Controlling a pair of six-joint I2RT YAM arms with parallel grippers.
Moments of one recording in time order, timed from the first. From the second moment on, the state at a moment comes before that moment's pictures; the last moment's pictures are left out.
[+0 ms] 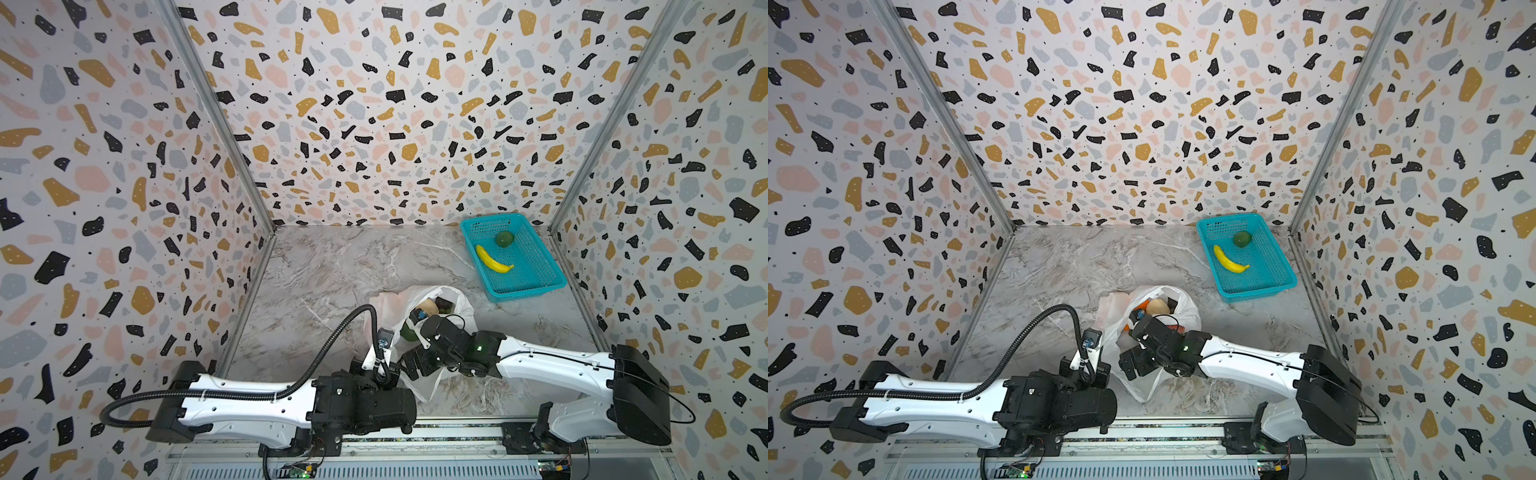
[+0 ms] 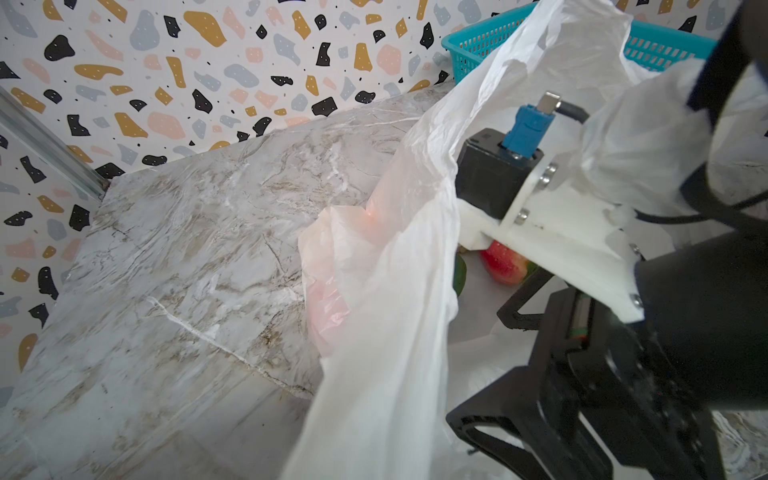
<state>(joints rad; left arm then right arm) -1.57 1.06 0.87 -0.95 -1.03 -0.98 1.08 1.40 0.89 -0.38 -0.05 0.54</state>
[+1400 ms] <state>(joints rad) -1.63 1.13 0.84 -0.85 -1.05 -0.97 0.94 1.11 0.71 -0.53 0.12 0.73</state>
